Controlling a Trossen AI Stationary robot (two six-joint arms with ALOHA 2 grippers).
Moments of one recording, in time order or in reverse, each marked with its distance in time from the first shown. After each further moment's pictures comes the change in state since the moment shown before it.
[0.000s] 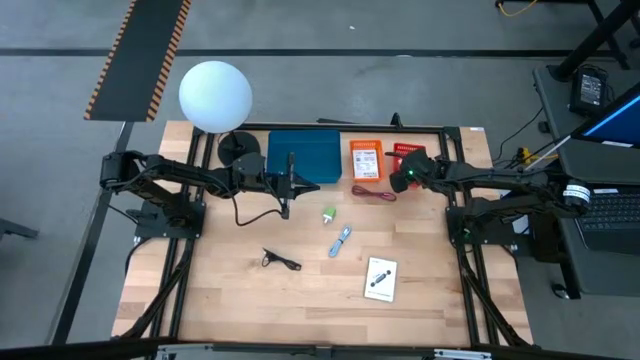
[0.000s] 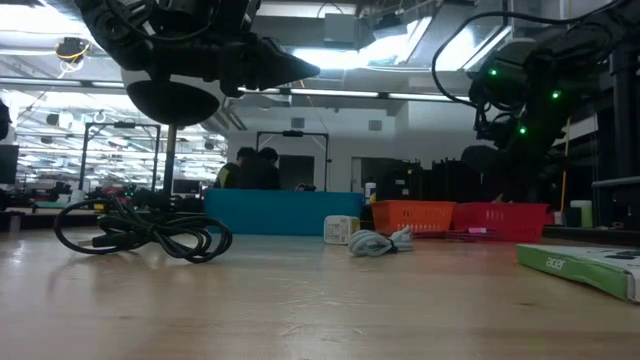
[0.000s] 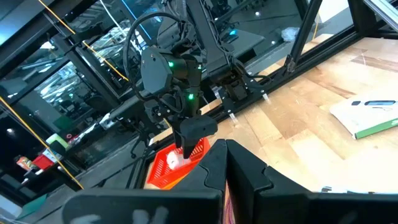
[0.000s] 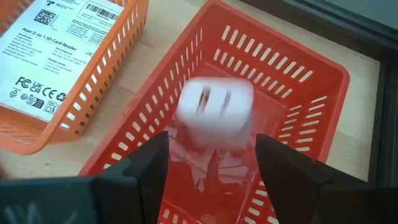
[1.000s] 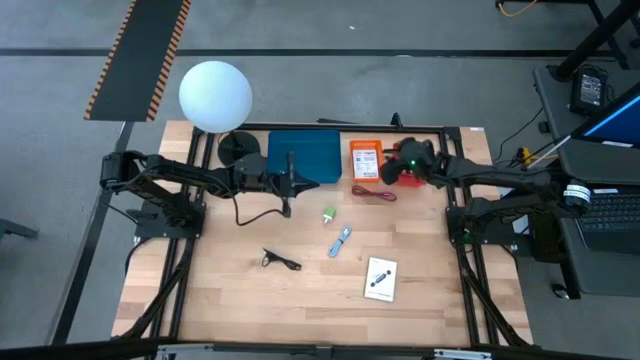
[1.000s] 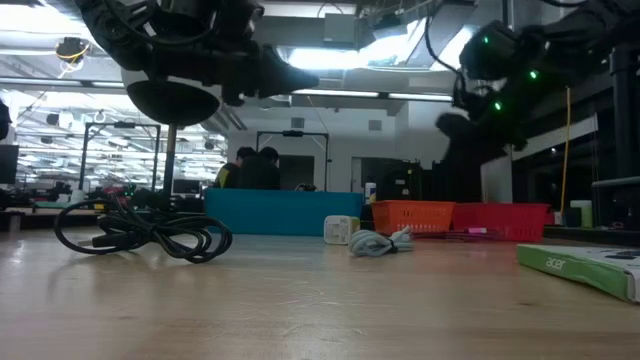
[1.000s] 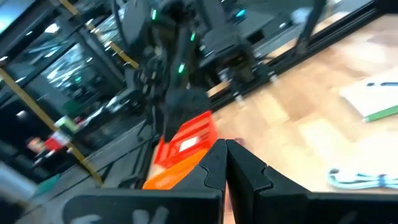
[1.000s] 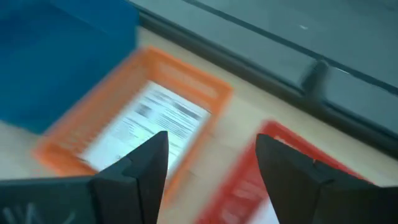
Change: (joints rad) left arm 0.000 0.000 0.000 -0.047 -0.076 0.007; right arm 0.011 -0.003 0.085 0.229 -0.059 -0.231
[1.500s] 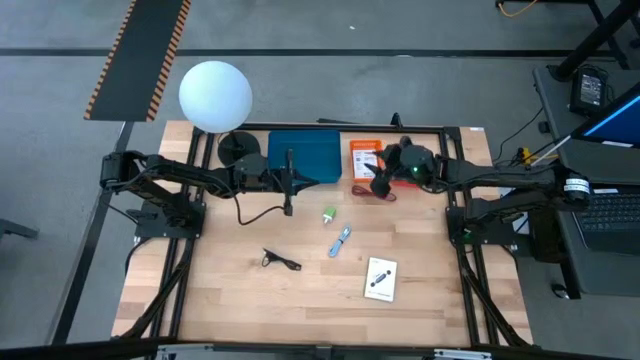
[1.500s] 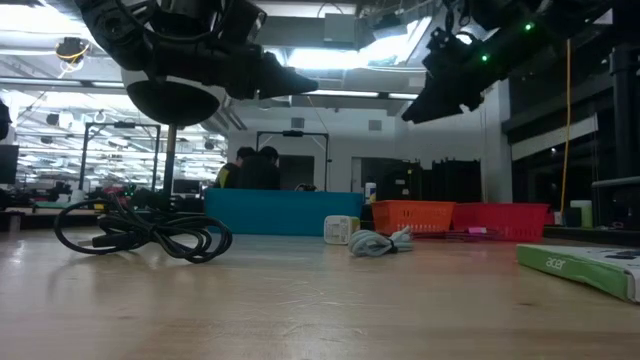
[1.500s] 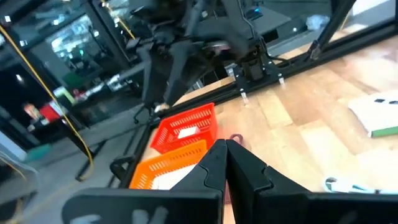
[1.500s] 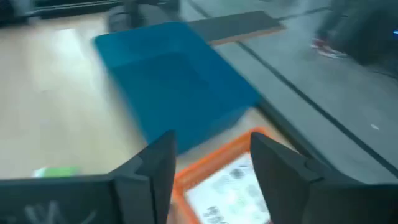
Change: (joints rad) left arm 0.000 0.000 0.000 -0.010 -0.044 -0.157; right arm 0.192 0.000 0.124 0.112 -0.111 -0.283
